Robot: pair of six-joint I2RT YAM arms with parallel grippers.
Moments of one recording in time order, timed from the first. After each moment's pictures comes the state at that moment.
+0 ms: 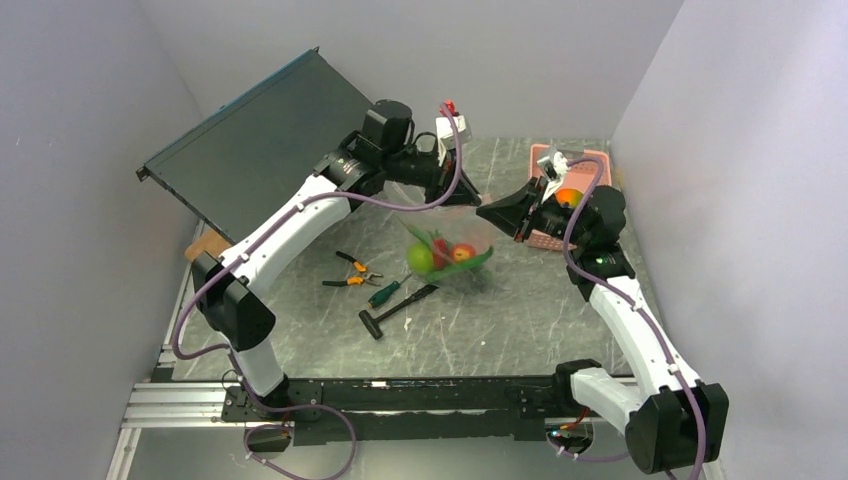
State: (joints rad) left arm -0.69 1.74 1.83 -0.42 0.89 0.06; right arm 0.15 1.00 0.79 0.32 -0.95 0.33
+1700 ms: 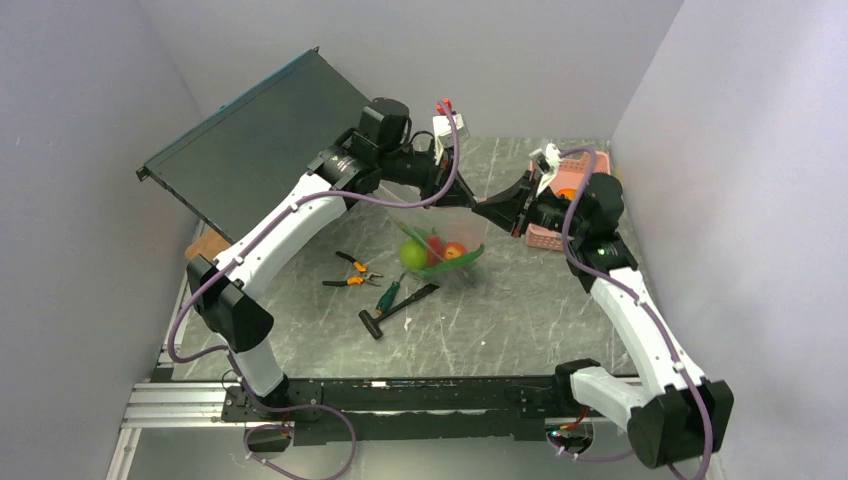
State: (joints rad) left arm -0.68 1.73 1.86 -0.52 0.87 0.05; right arm 0.19 1.08 0.96 0.11 -1.02 0.20
